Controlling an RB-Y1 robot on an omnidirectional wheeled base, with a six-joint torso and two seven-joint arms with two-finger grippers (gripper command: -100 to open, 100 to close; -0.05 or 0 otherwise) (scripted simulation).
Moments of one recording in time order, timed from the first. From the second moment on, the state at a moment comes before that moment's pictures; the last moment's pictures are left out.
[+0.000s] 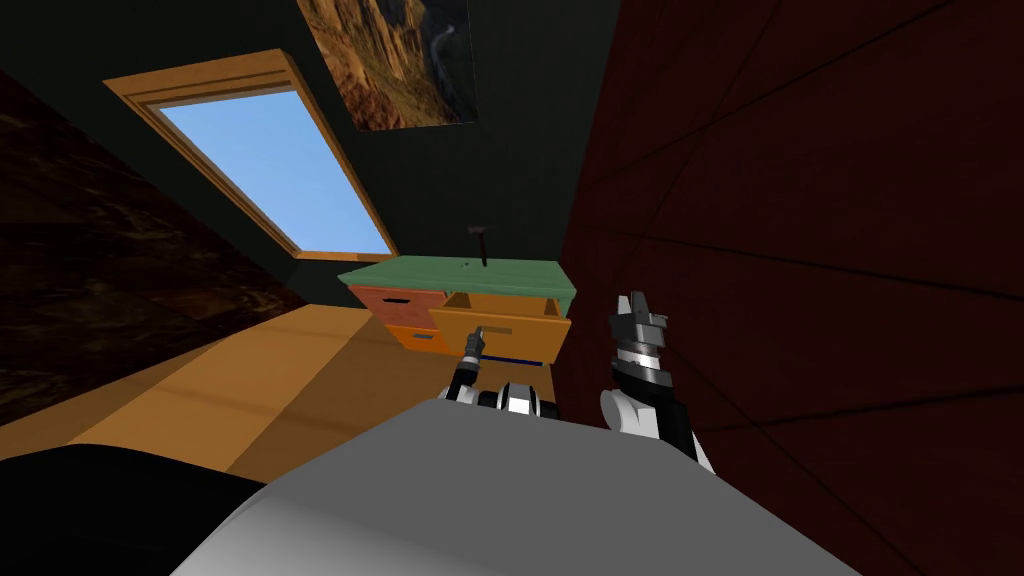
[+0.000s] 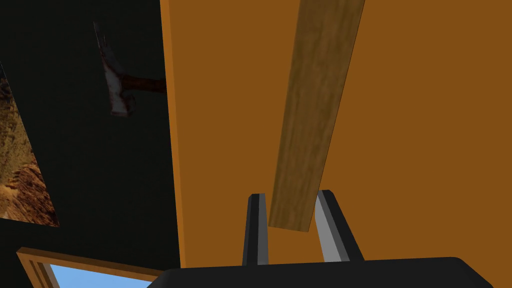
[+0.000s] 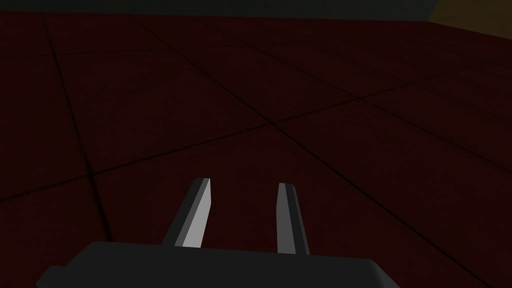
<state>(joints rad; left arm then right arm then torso) 0.30 -0.01 -0.09 -1.41 0.06 -0.54 0.09 0.47 -0.01 0.03 -2.27 -0.06 -0.42 0.03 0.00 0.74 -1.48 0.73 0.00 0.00</state>
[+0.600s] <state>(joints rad) 0.29 -0.01 -0.09 -1.50 0.06 -0.43 0.08 0.47 -0.01 0.03 -2.27 -0.06 -0.42 0.03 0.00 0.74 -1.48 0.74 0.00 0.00</state>
